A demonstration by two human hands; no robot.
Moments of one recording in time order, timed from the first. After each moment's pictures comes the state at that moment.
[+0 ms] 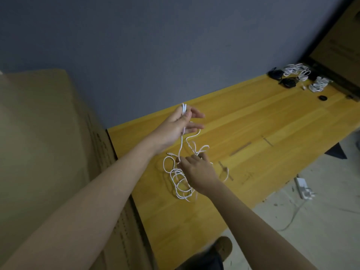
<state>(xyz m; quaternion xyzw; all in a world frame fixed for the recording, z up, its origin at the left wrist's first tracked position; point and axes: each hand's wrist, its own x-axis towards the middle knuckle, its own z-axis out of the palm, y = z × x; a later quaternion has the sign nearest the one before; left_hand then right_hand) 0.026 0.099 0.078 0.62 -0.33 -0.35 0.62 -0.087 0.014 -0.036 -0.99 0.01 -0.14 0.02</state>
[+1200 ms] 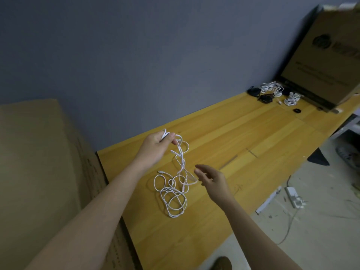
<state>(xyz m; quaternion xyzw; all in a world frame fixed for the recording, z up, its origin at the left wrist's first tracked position) 0.030 0.105 0.075 0.78 -0.29 -0.19 0.52 -0.128 -0.028 -0.022 -0.76 0.29 -0.16 0.56</state>
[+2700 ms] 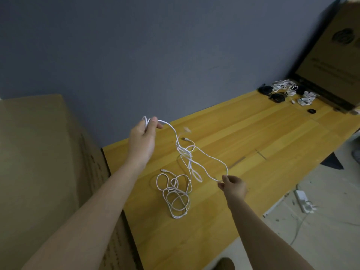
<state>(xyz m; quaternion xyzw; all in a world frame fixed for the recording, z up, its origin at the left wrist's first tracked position) 0.049 0.112 0.072 0.76 -0.14 -0.06 0.63 -0.125 -0.078 -0.091 -0.55 0.58 -0.23 0.55</state>
